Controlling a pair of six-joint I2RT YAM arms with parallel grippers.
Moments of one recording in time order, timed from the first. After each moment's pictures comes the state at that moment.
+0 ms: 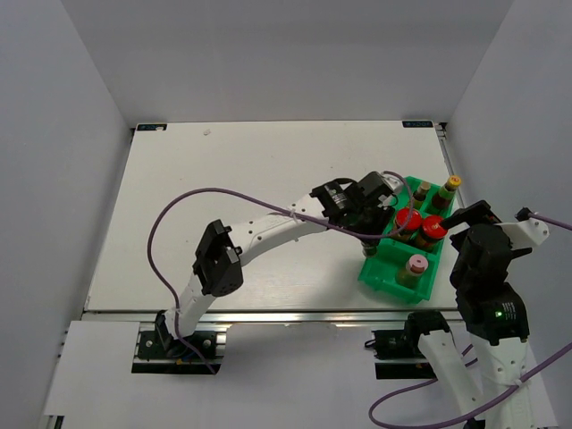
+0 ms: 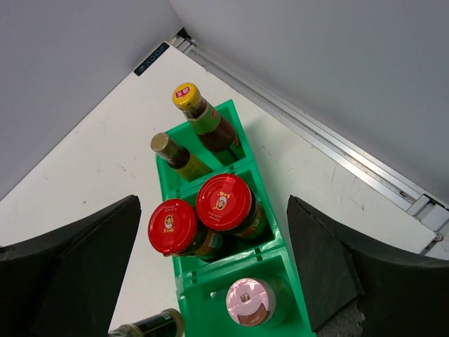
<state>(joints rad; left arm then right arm) -1.10 2.17 2.13 -0.85 0.00 -0.41 0.16 0.46 0.92 -0.77 0.68 0.60</state>
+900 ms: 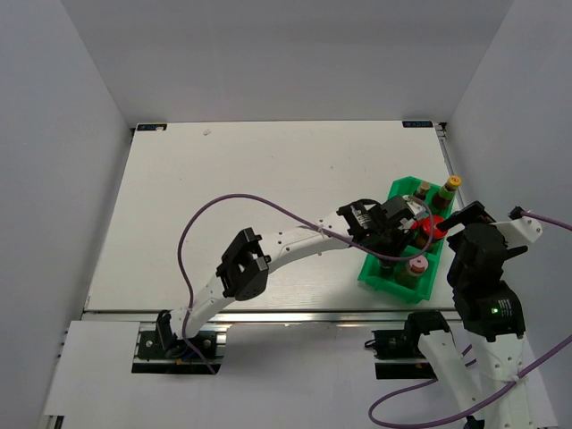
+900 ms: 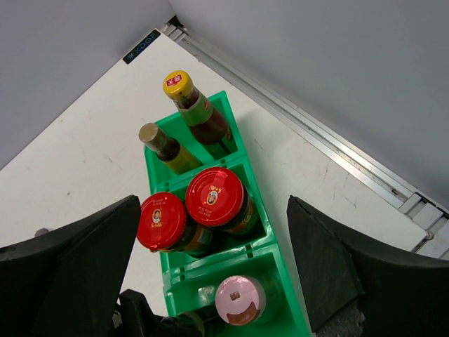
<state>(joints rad) -1.19 2.38 2.27 -0.80 0.06 -0.38 0.16 0.46 0.88 -0.77 0.68 0.57</state>
